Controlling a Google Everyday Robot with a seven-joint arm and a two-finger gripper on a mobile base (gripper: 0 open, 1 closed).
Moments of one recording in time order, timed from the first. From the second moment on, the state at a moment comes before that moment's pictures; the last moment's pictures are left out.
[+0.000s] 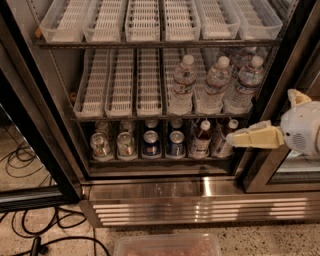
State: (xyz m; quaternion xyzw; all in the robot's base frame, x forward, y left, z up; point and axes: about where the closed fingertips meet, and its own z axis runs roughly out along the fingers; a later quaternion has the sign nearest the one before) arm 0.500 -0.233 0.899 -0.30 0.80 0.05 0.52
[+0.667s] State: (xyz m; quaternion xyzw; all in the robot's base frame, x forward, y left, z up) arm 0.522 -0.220 0.911 -0.24 0.77 0.04 0.59
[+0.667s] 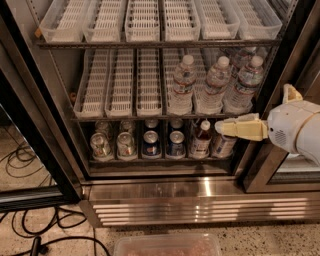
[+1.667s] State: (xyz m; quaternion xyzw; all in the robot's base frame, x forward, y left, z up) arm 0.524 -0.220 0.901 -0.23 0.76 0.02 0.60
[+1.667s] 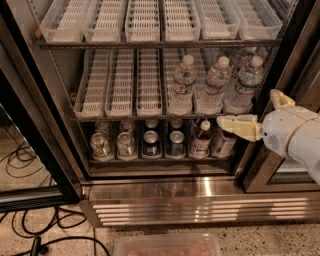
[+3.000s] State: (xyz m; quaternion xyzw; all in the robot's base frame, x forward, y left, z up) arm 0.541 -0.233 0.884 -0.20 0.75 -0.01 0.63
